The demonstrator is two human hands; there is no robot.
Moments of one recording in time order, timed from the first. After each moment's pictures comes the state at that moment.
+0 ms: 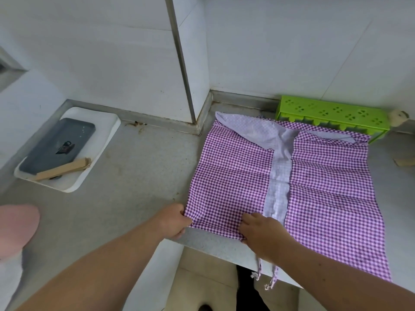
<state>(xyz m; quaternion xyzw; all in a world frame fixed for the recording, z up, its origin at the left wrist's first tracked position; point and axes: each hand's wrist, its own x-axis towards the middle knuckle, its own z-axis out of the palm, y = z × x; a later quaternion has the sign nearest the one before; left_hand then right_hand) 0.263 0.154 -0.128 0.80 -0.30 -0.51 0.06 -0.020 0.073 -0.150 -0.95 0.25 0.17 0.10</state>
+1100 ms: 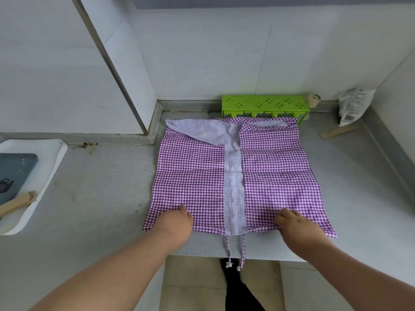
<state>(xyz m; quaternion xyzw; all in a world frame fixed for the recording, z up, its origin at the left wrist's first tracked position) 0.161 0.123 -0.132 0.55 -0.74 -0.10 -0.38 -0.191 0.089 -0.141 -0.81 0.54 0.19 0.15</state>
